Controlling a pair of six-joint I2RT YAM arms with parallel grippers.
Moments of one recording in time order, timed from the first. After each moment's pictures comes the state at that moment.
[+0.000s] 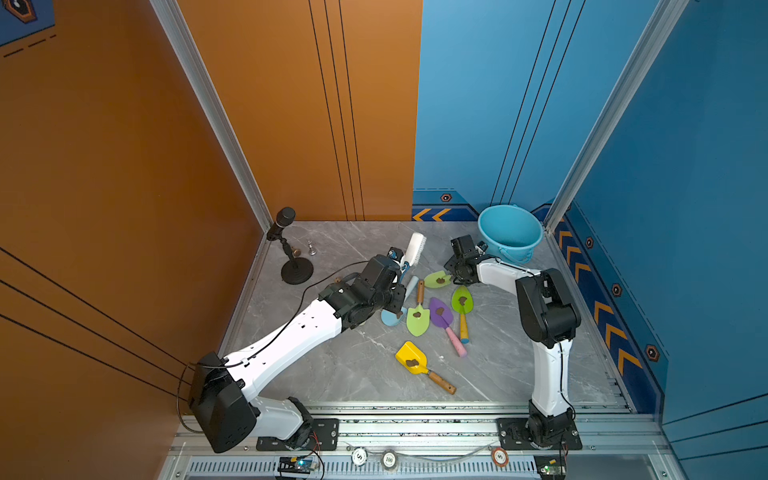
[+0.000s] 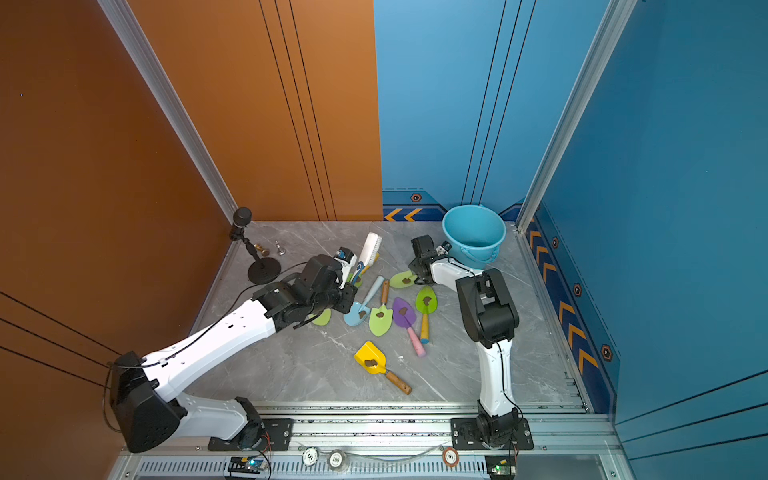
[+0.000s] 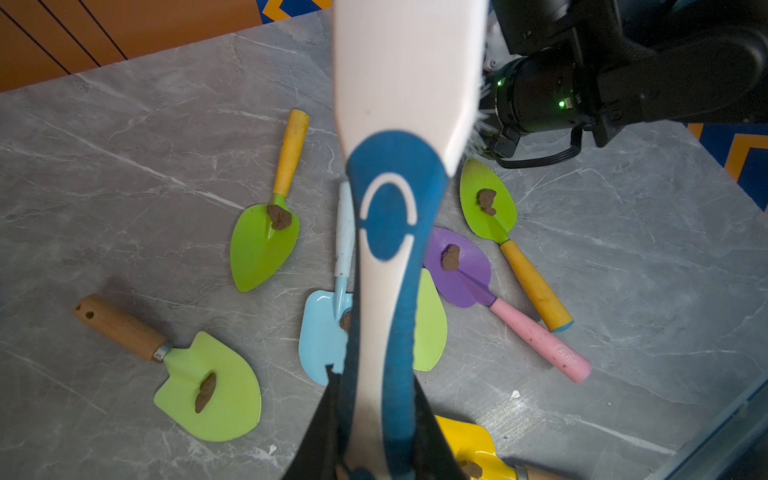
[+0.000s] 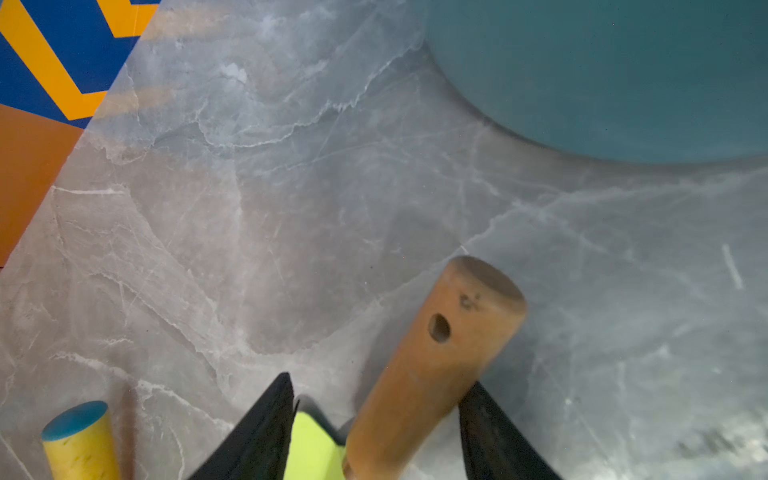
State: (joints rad) left arm -0.74 1.37 1.20 -0.58 -0.15 -0.28; right arm 0.33 2.12 1.44 -0.28 0.20 0.99
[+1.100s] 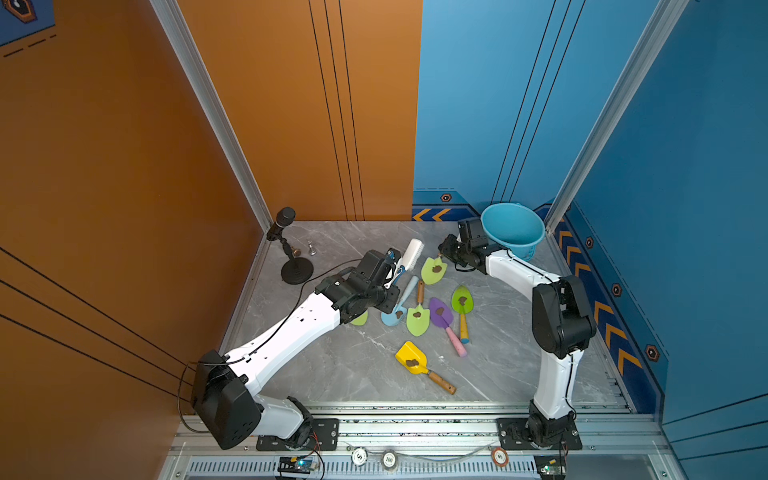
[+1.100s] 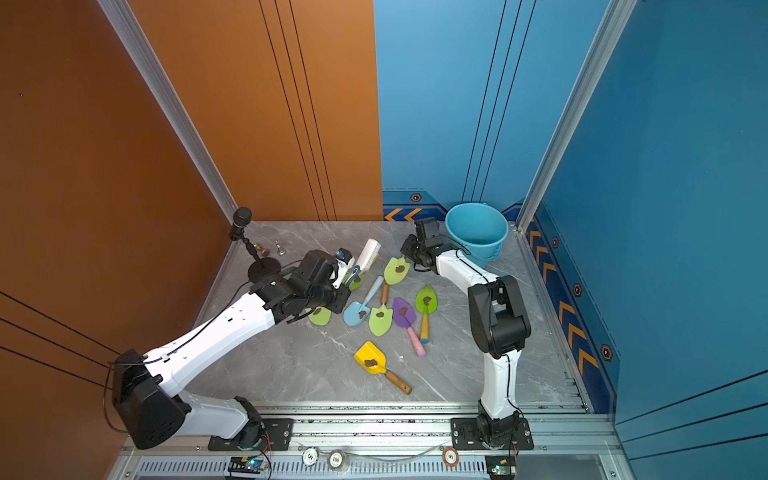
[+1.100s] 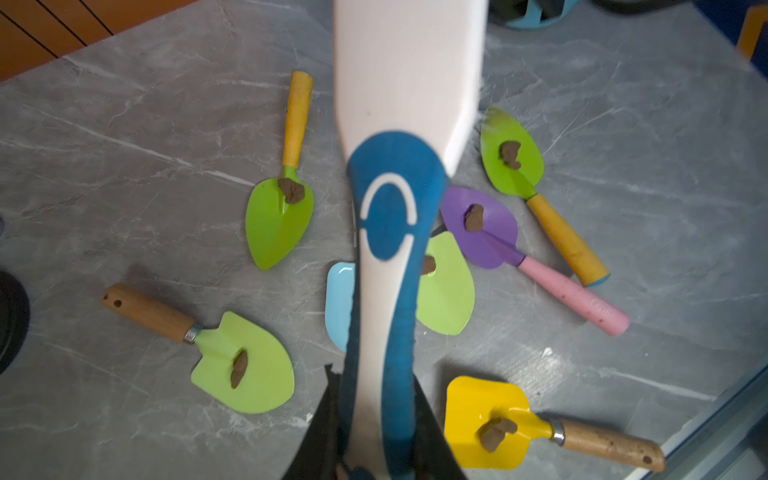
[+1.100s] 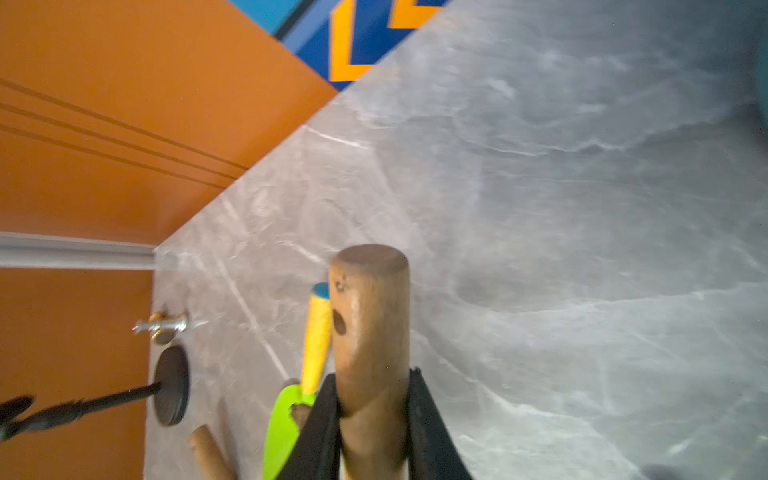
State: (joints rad) left arm -0.69 1.38 1.23 -0.72 -0.09 -0.14; right arm 0.35 1.95 1.50 -0.21 -0.13 0.79
